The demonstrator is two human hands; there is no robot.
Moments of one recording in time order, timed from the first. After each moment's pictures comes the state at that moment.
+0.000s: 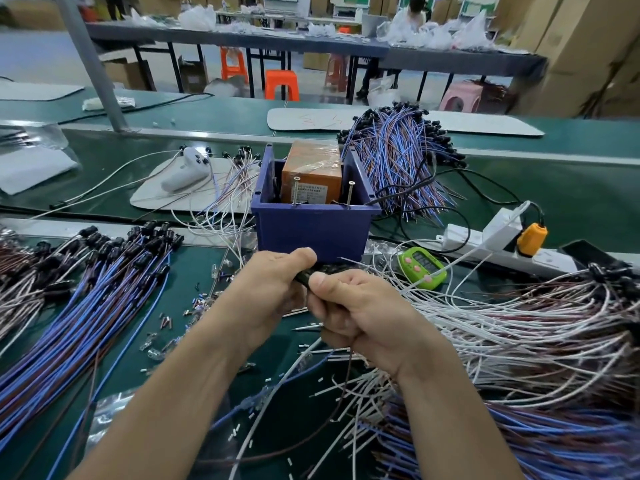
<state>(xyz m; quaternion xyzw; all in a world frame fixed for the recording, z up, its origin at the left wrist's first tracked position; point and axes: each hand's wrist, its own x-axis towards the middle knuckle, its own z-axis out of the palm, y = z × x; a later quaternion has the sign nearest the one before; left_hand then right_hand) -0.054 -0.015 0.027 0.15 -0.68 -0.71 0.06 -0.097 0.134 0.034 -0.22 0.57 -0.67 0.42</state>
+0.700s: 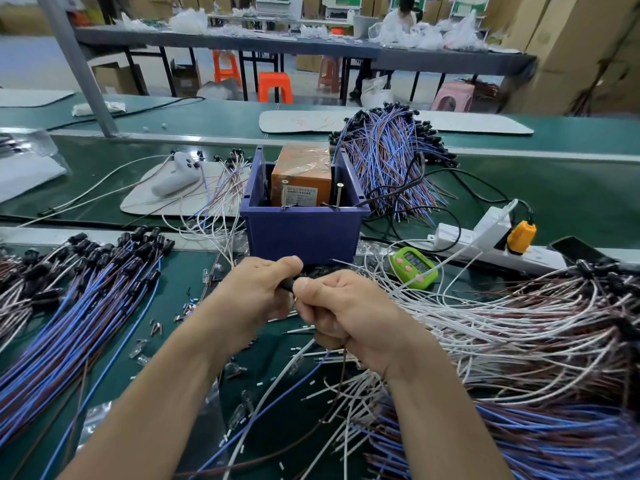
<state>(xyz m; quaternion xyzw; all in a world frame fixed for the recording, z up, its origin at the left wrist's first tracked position) -0.053 -0.024 0.024 0.15 -0.69 -0.70 0.02 -0.098 0.133 0.033 -0.24 0.61 -0.64 0.40</state>
